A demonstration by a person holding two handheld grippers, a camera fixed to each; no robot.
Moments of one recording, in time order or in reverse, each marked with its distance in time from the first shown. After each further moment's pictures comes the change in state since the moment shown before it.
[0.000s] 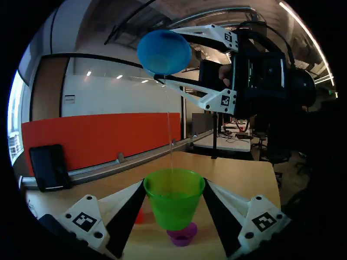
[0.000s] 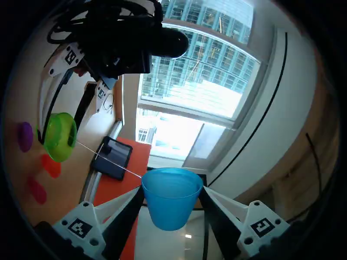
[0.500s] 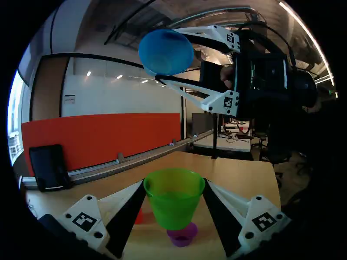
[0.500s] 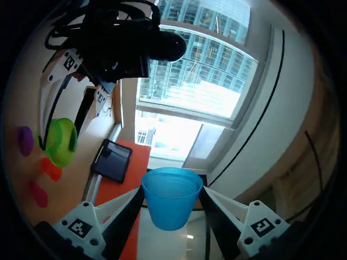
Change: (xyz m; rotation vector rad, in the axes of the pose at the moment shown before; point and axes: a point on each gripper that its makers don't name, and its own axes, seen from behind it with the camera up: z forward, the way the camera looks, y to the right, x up) left arm 0.000 0.000 0.001 0.000 0.000 0.001; right arm 0.000 0.001 -0.003 -0.008 0.008 0.058
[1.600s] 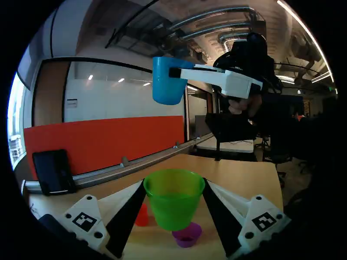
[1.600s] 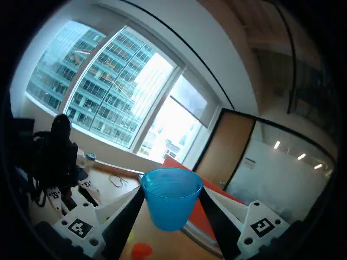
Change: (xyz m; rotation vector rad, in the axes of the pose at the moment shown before) left arm 0.013 -0.008 -0.009 0.026 0.016 0.017; right arm -0.007 0.004 -0.027 0.066 -0.018 1.247
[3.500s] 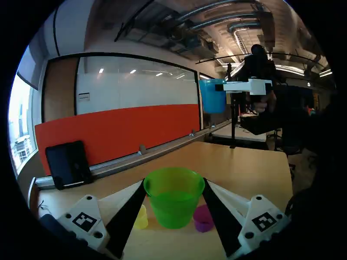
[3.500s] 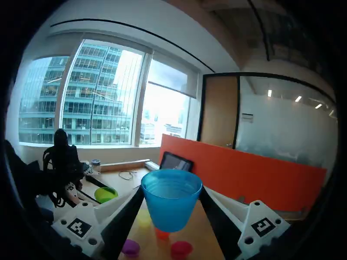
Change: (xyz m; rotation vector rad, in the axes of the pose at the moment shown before) left arm -0.031 -0.046 -0.032 0.113 -0.094 0.018; right arm -0.070 0.031 -0.061 -0.019 -0.138 0.333
